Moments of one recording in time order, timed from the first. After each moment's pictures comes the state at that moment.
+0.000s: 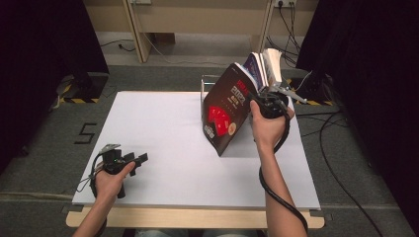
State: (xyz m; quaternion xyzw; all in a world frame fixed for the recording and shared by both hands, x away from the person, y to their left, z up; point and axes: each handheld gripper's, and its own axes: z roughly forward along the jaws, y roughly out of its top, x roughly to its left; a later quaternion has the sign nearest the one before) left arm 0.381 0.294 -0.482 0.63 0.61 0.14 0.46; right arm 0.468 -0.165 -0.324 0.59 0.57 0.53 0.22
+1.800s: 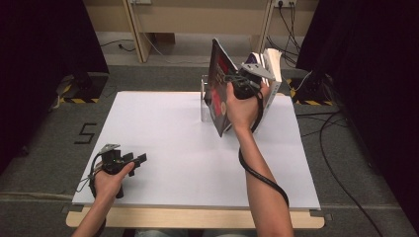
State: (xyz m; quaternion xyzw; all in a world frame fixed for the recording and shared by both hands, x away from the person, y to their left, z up) left arm 0.380 0.298 -0.482 0.64 0.61 0.15 0.46; right arm 0.497 -0.090 -0.280 0.49 0.60 0.55 0.32
